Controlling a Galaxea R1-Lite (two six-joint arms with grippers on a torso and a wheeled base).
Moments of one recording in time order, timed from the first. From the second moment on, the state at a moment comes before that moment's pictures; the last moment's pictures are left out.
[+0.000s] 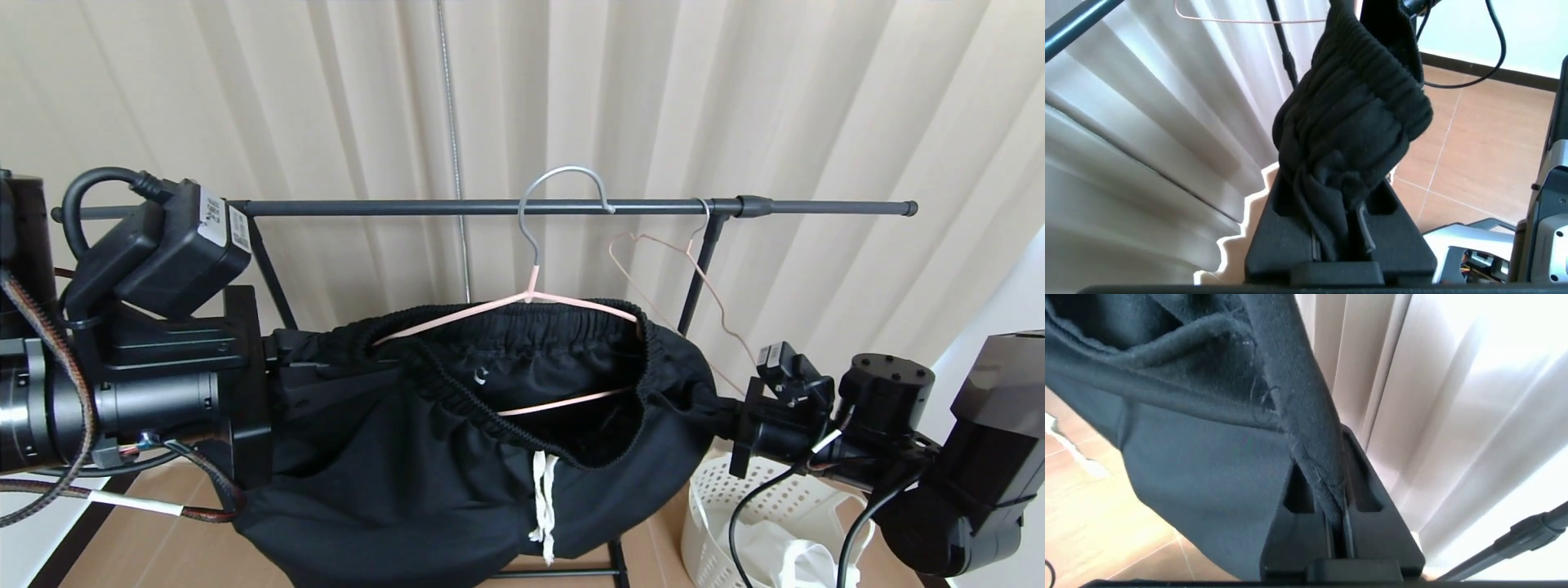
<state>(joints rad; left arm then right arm) -0.41 1.30 -0.81 -0.16 -0.54 0.45 0.14 2.14 -0.46 -1.47 0.79 -0.14</state>
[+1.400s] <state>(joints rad) -0.35 1.43 -0.80 -0.34 -0.38 0.25 0.15 2.08 -0.41 -1.53 0.80 -0.14</state>
